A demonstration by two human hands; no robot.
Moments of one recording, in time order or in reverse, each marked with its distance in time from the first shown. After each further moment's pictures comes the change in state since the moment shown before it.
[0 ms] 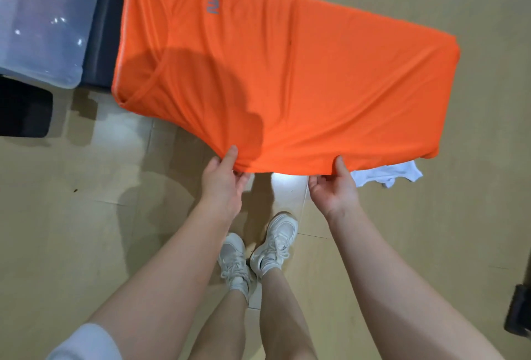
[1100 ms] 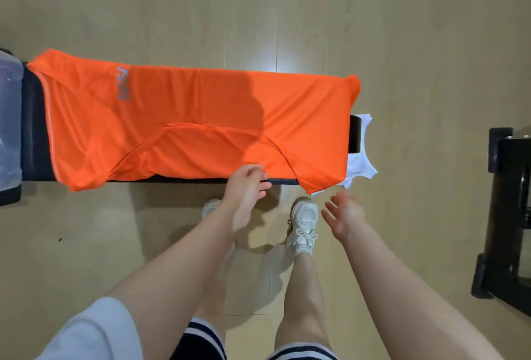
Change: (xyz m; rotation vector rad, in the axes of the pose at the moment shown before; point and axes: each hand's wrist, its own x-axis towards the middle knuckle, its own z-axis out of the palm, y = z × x) left_hand -0.057 -0.029 0.188 0.837 -0.163 -0.106; right_hand -0.002 -0.173 -0.011 -0.541 0.388 -0.035
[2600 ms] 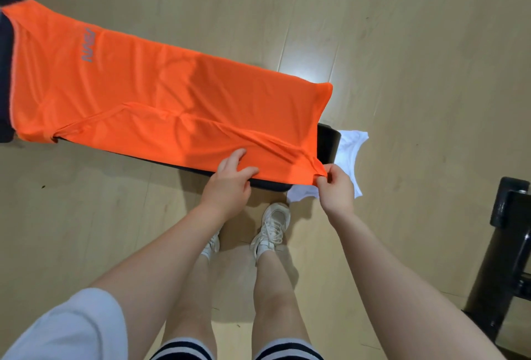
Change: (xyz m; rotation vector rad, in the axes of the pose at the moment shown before) left_hand 0.010 -0.032 0.095 1.143 0.151 0.491; right_hand 0.062 -0.106 -0.044 -0.905 -0.257 -0.723
